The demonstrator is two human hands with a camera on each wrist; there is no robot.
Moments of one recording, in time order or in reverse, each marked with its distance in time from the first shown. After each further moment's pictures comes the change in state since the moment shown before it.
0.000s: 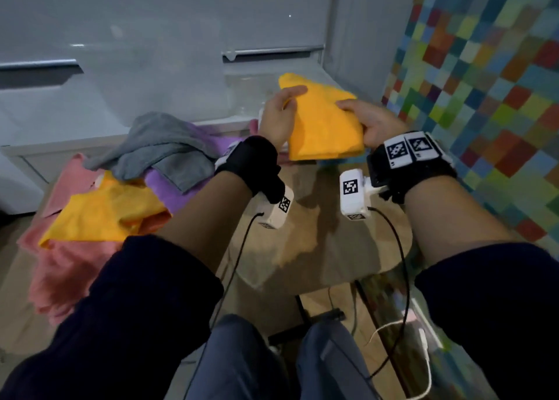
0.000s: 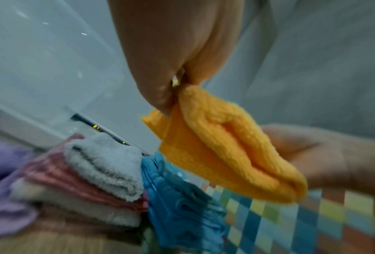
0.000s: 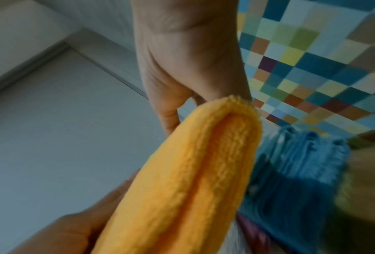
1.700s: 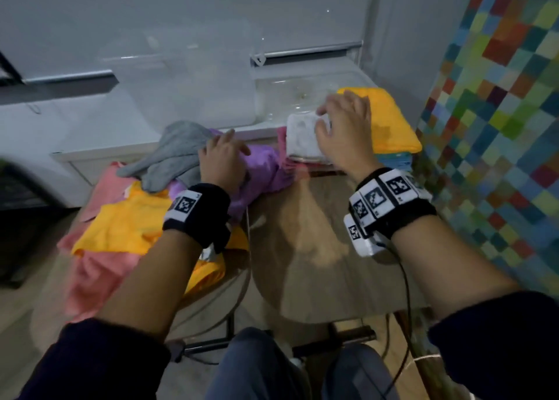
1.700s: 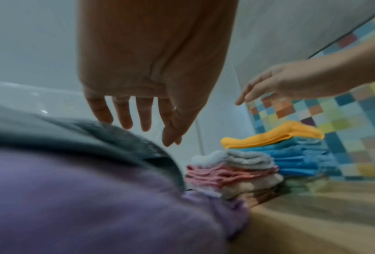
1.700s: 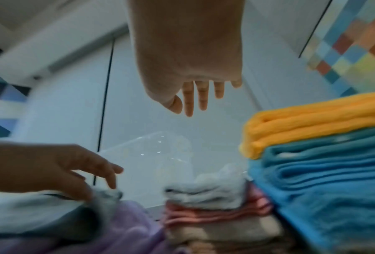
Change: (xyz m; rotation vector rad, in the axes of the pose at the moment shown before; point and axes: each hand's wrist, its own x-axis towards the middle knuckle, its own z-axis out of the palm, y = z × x) left_hand -0.030 -0.058 -0.116 1.178 0.135 -0.066; right_hand 0.030 0.037 0.069 -0.937 0.289 -1.023
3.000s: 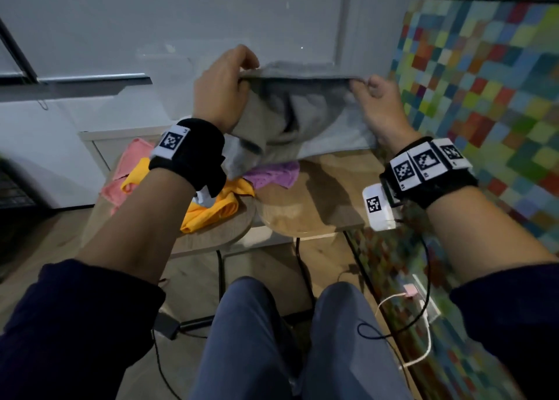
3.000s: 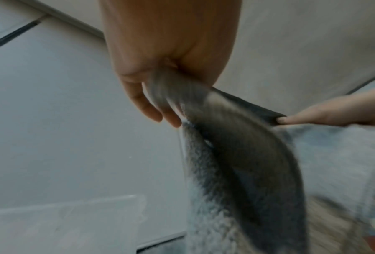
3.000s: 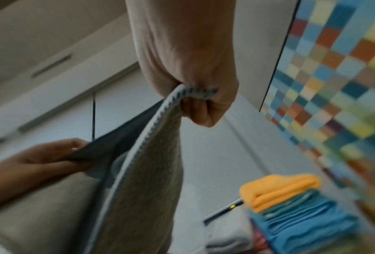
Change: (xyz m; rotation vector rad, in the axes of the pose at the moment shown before) left_hand -0.110 0.031 -0.150 -0.296 0.389 0.346; right_hand -0.098 -0.049 -0.141 0.705 0.131 0.295
